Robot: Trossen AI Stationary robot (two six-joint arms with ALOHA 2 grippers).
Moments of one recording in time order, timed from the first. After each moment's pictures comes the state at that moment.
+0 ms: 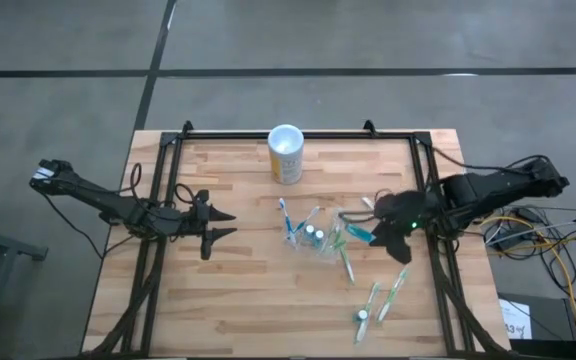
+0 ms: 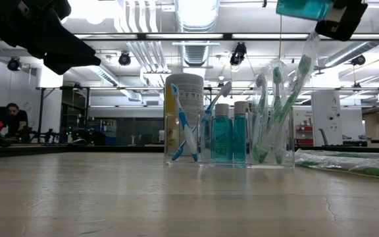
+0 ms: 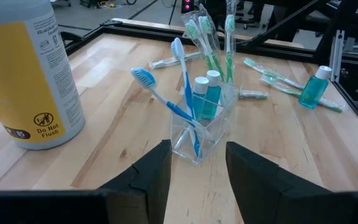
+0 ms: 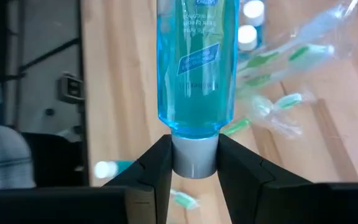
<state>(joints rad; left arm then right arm) -0.36 0.65 0.34 0.00 -0.48 -0.29 0.26 0.99 0.97 -0.83 -0.08 0.62</state>
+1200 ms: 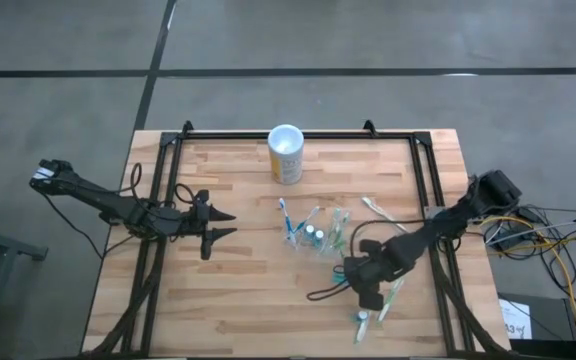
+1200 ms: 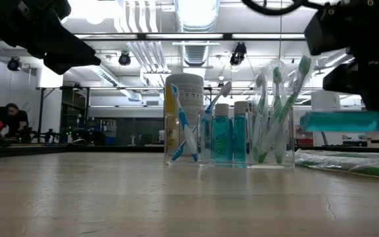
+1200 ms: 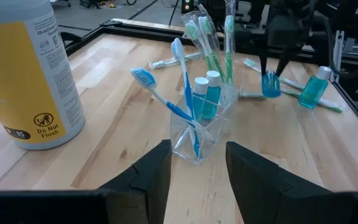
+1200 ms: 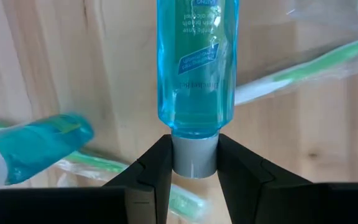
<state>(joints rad) -0.36 0.65 0.34 0.00 -0.48 -0.29 0.52 1.60 0.97 -0.70 -0.02 0.70</state>
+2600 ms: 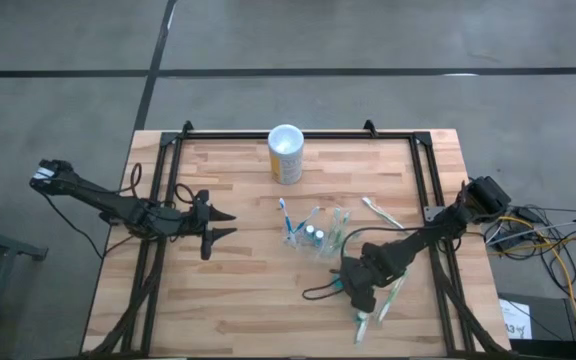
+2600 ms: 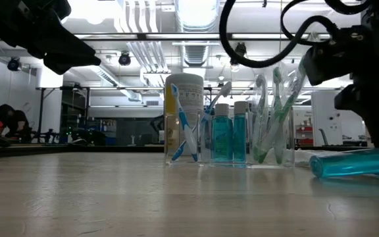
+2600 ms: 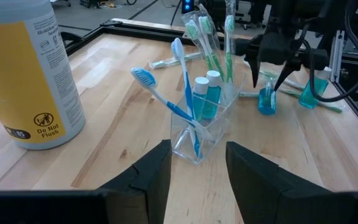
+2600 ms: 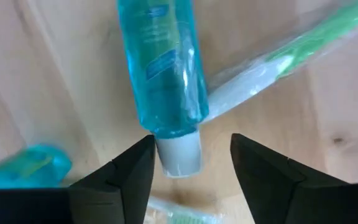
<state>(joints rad) -0.36 0.65 0.34 0.00 -0.48 -0.29 0.53 1.70 0.98 -0.68 -0.01 0.89</state>
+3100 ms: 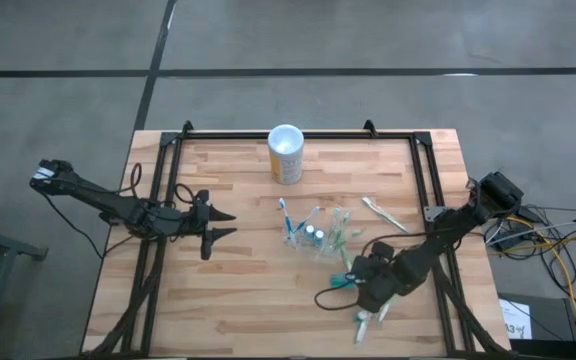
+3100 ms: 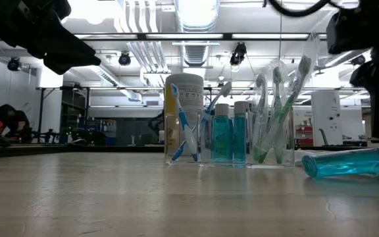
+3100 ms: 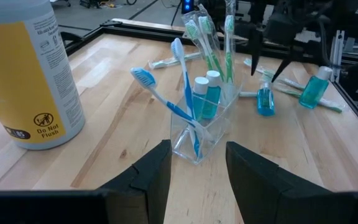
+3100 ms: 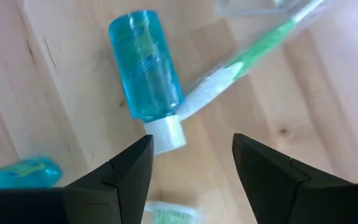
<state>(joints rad) -0.36 0.65 0.34 0.00 -0.48 -0.29 0.66 1.59 0.93 -0.70 0.27 1.04</state>
